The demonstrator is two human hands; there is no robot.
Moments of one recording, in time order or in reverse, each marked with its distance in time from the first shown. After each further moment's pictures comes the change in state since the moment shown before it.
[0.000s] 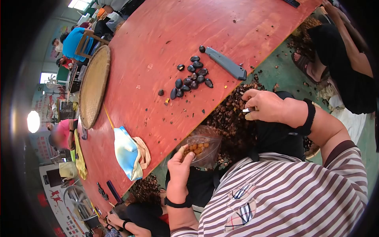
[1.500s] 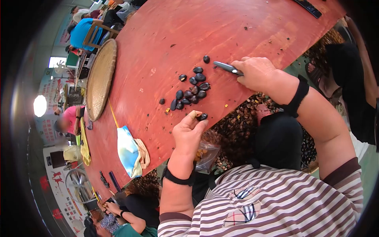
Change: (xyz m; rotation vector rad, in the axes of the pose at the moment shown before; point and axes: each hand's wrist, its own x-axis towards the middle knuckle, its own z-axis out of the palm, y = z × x) left_hand 0.078 0.087 0.087 -0.092 0.019 0.129; right_hand 0.099 0.020 -0.075 -0.367 0.120 0.091
